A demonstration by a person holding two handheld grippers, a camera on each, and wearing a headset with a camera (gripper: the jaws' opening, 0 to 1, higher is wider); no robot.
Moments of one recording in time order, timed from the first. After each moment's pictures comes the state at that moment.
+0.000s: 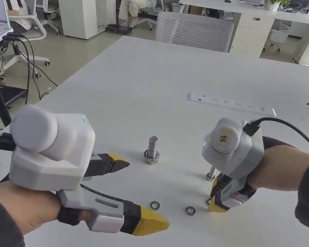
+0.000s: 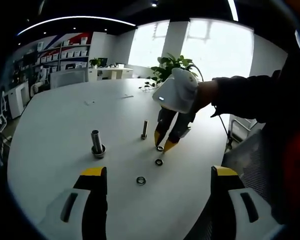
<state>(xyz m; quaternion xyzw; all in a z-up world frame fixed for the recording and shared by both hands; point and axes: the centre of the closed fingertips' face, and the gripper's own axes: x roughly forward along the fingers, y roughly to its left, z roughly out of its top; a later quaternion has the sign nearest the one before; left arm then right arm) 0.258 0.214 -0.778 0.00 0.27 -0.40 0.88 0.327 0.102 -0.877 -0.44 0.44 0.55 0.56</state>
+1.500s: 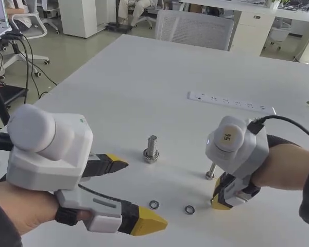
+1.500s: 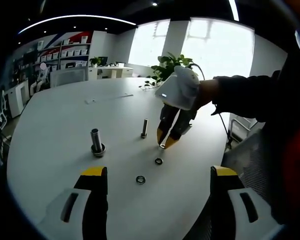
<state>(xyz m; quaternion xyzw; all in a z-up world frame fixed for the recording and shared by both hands) 0.260 0.214 -0.778 0.00 0.27 -0.40 0.88 0.329 0.096 -0.873 -0.44 0.44 0.54 0.56</state>
